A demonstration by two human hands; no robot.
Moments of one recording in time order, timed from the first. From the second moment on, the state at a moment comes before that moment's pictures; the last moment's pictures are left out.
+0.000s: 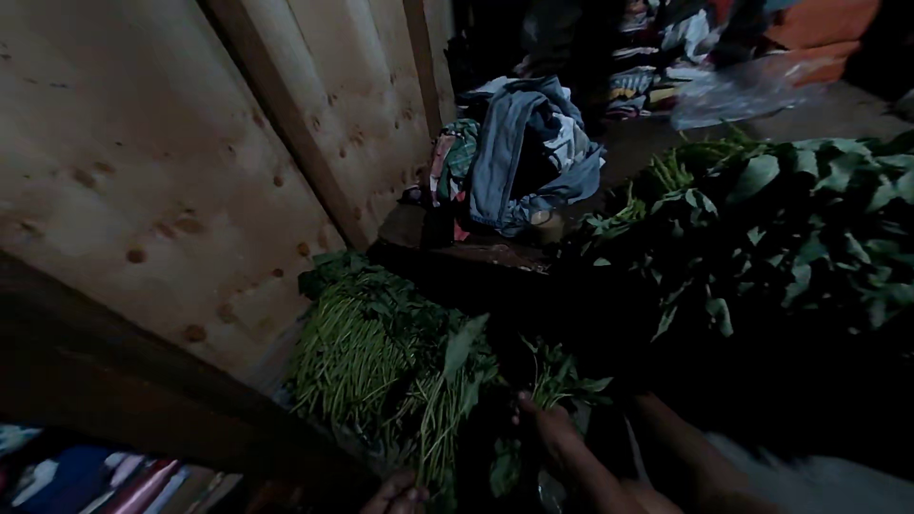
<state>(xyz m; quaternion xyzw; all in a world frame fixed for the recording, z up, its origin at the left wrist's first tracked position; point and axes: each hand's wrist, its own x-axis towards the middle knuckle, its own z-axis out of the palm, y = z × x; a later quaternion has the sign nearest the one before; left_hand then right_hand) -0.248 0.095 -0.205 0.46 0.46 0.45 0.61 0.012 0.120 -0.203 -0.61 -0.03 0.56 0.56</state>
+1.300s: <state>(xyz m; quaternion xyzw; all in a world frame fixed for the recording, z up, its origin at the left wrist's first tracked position) -0.169 0.086 -0.223 0.45 0.52 0.44 0.58 0.007 0.110 -0.198 -0.48 -0.24 0.70 0.46</state>
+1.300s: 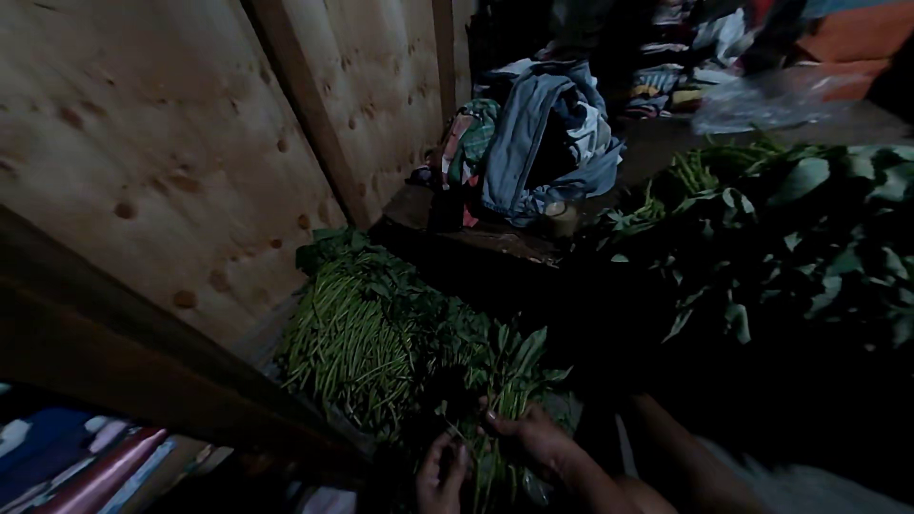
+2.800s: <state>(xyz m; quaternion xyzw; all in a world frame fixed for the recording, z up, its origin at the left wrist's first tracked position) -0.145 0.193 -0.300 0.61 0.65 0.08 0.44 0.020 0.132 -0.223 -0.68 0.03 0.48 0.55</state>
